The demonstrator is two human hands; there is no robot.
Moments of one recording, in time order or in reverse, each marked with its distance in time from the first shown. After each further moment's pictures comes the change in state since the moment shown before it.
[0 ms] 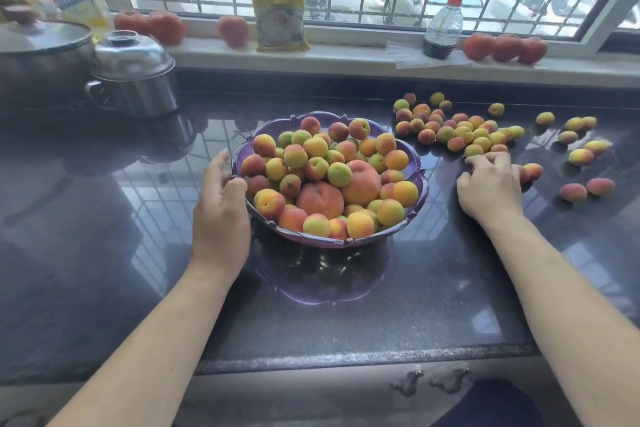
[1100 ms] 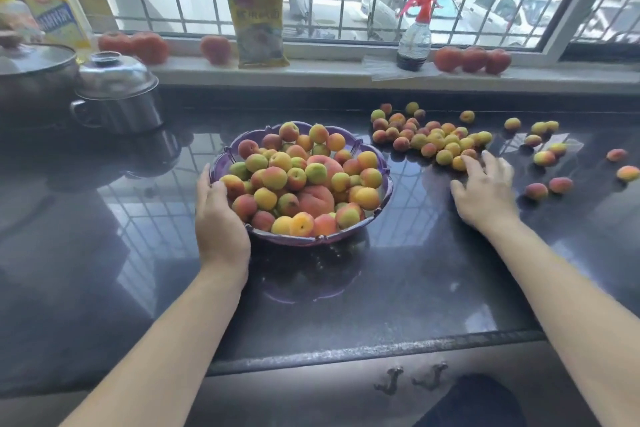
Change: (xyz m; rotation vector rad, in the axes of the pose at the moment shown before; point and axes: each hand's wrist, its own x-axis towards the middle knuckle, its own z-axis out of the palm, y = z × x) left_hand -0.005 0.008 0.036 -0.346 0.143 -0.129; right_hand -0.003 0.039 -0.017 -0.021 -0.059 0.009
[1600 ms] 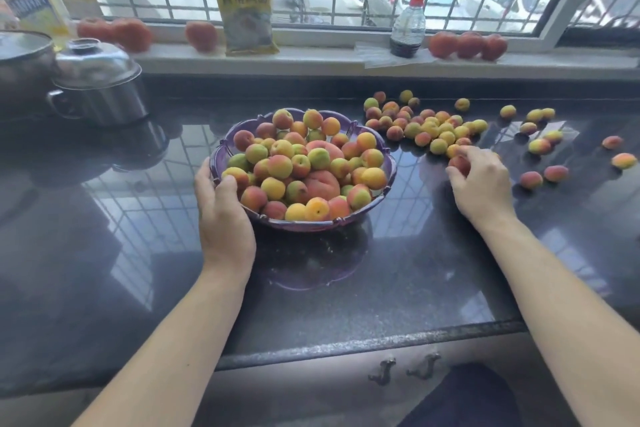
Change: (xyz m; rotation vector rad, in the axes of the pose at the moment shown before) left_hand -0.014 -0.005 0.012 0.095 -0.045 0.029; right_hand -0.013 -0.006 -0.009 0.251 0.211 -0.117
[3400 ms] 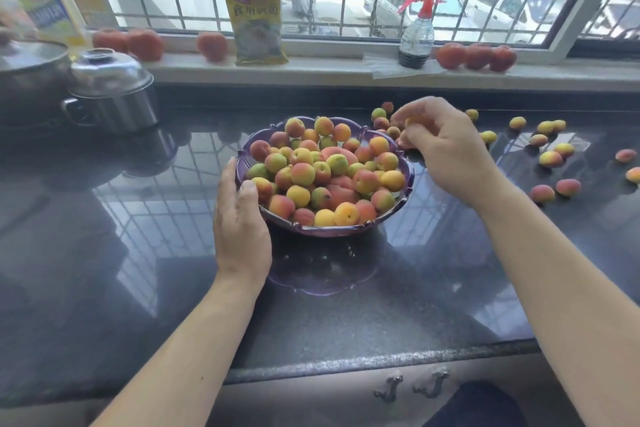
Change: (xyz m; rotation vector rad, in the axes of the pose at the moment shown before) left_hand -0.004 0.000 0.005 0.168 -0.044 0.138; right_hand 0.018 -0.120 -0.046 0.602 -0.262 -0.155
